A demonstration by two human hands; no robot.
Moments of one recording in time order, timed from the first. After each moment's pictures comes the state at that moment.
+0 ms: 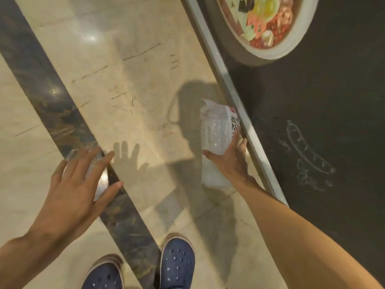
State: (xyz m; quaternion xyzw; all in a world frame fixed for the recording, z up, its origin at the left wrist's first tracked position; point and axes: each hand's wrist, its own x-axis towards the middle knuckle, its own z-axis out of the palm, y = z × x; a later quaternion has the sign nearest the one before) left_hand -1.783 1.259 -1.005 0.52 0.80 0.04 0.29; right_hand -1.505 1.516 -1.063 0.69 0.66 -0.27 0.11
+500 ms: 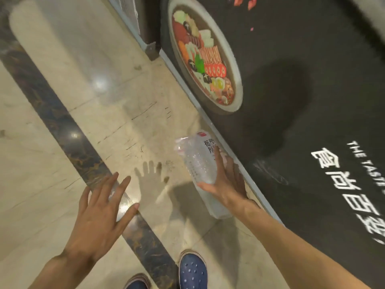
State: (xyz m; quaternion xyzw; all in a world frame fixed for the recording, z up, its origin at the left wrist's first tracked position) left_hand -1.799 1.297 -0.891 0.56 0.79 0.00 0.25; right_hand -1.528 1.503 -0.917 0.59 0.75 -0.28 0.13
